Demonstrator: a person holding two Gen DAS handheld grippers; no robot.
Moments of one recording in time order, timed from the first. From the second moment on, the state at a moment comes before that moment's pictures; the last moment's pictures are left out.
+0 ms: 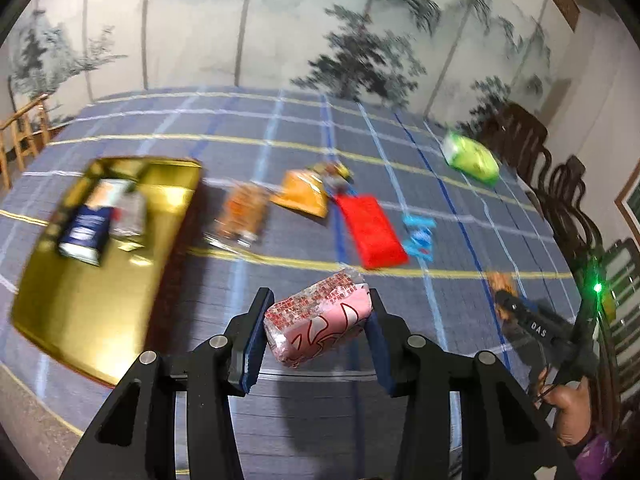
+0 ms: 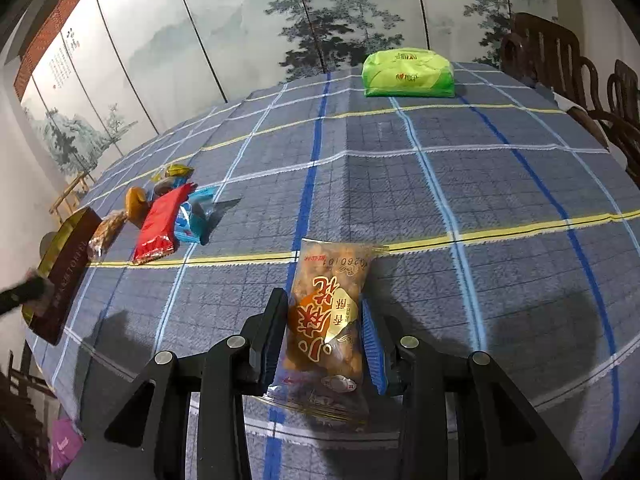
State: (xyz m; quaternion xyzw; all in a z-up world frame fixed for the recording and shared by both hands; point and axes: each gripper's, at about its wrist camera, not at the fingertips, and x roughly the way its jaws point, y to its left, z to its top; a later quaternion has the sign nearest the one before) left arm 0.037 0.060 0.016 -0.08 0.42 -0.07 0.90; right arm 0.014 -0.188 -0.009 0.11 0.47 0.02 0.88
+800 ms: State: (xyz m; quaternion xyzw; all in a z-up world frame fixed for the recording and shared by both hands) left arm 0.050 0.214 -0.005 -0.04 0.43 0.07 0.90; right arm 0.021 -0.177 -0.010 0.08 0.47 0.00 0.88
